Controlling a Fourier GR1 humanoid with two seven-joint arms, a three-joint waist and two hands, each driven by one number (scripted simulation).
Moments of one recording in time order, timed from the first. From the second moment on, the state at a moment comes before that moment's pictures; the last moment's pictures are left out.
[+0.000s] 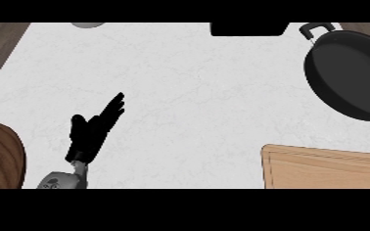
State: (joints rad) left arm -0.07 0.21 -0.15 -1.39 0.09 -0.07 0.14; right arm 0.12 -0.77 -0.52 -0.77 -0.20 0.05 -0.71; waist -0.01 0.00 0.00
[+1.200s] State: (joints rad) left arm -0.07 0.18 -0.14 -1.40 0.06 -0.11 0.14; right arm -0.30 -0.99 -0.21 -1.04 0.13 -0.06 0.06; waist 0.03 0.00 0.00
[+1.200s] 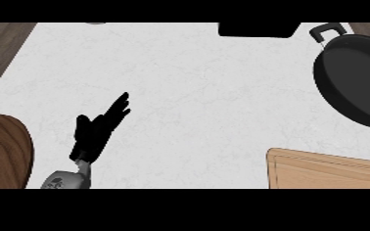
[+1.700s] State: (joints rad) left arm -0.12 0.16 -0.15 -1.37 0.04 -0.12 0.16; right arm -0.56 -0.96 0.05 -0.80 0.47 -0.05 0.19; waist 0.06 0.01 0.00
